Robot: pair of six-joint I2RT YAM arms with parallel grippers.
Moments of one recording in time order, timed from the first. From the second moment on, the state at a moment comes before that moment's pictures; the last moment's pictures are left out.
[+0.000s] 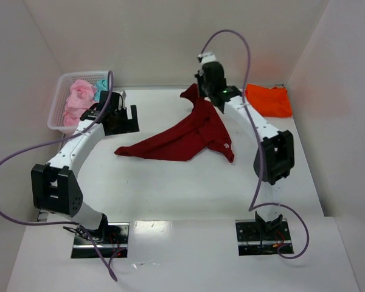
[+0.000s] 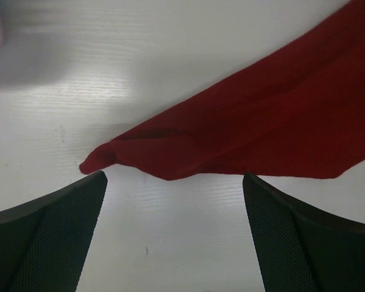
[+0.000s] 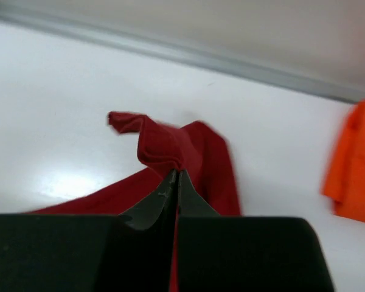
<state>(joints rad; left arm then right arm) -0.16 1.51 1.30 -0.67 -0.03 -0.29 0.47 1.98 1.82 -0.31 0.22 0.05</state>
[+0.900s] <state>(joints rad) -0.32 1.88 1.55 -0.62 0.16 -0.11 0.25 1.19 1.32 -0.61 0.41 0.34</state>
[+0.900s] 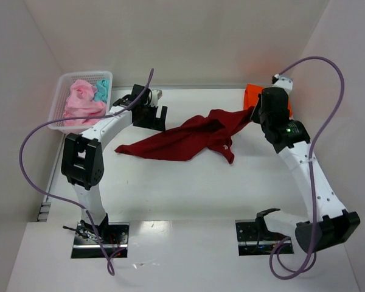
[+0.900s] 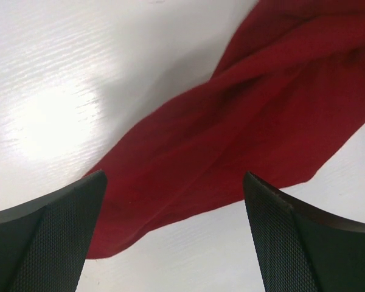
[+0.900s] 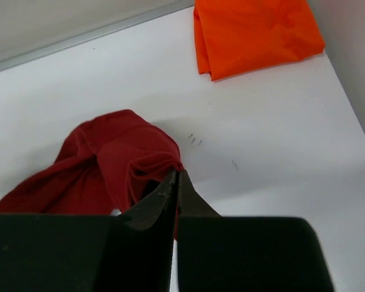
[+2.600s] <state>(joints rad) -0.52 2.30 1.83 -0.50 0.26 -0.02 0.24 0.85 1.09 -0.89 -0.05 0.52</state>
